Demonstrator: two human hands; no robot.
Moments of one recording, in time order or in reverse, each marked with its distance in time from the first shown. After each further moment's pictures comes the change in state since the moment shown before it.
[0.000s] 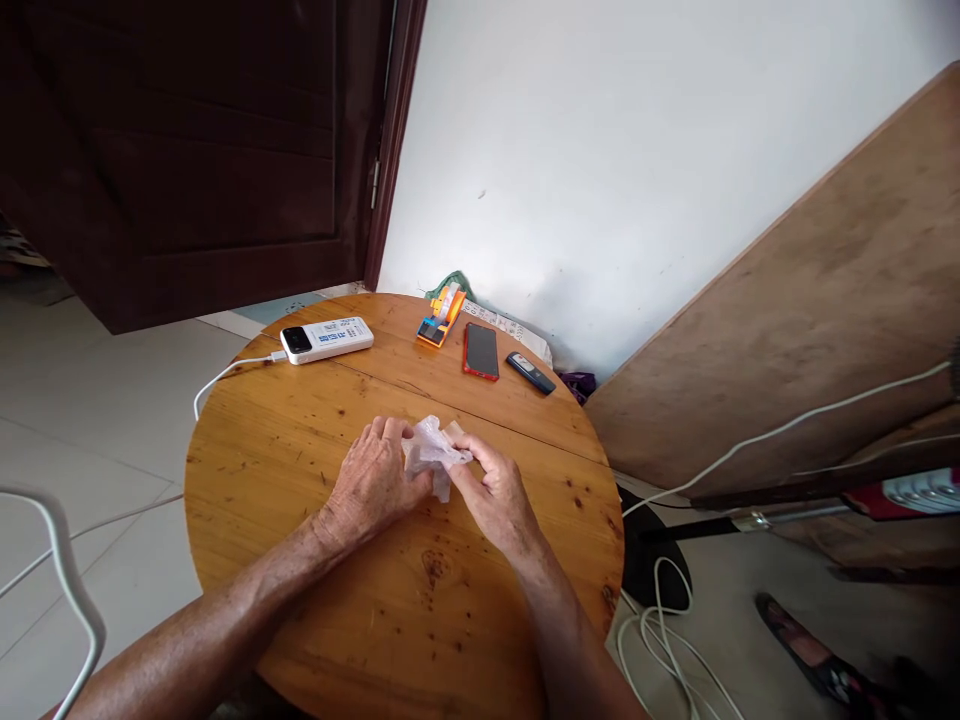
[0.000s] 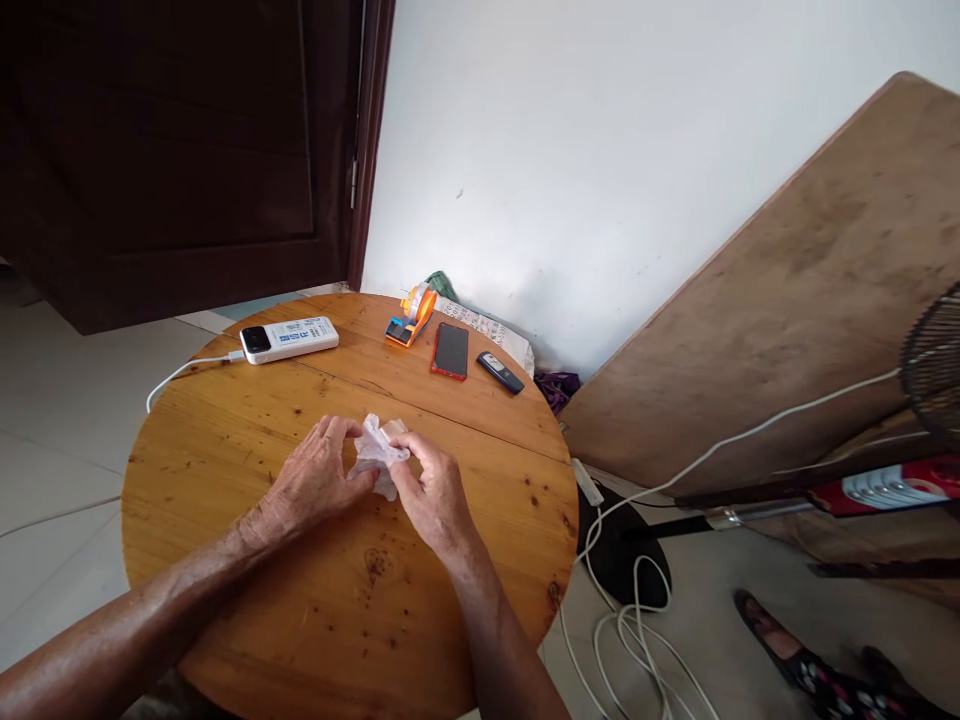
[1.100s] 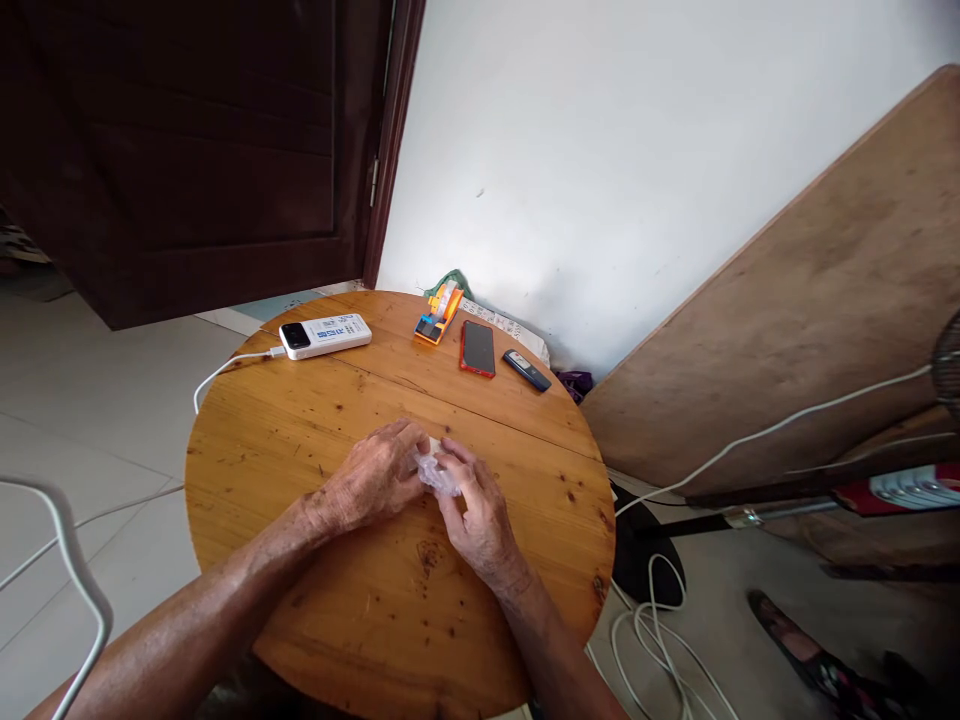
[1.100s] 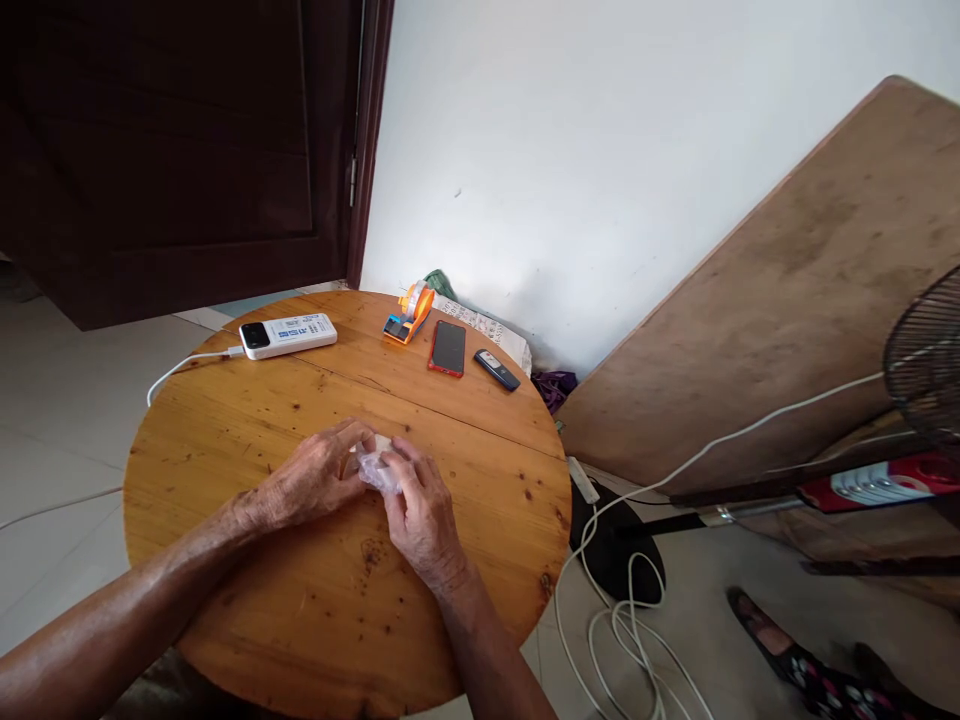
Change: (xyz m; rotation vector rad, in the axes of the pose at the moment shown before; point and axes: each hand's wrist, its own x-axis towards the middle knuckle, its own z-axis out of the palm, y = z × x) left_hand 0.004 -0.001 -0.016 -0.208 -0.245 0.214; right_hand -0.035 0.037 0.017 -0.311 0.106 -0.391
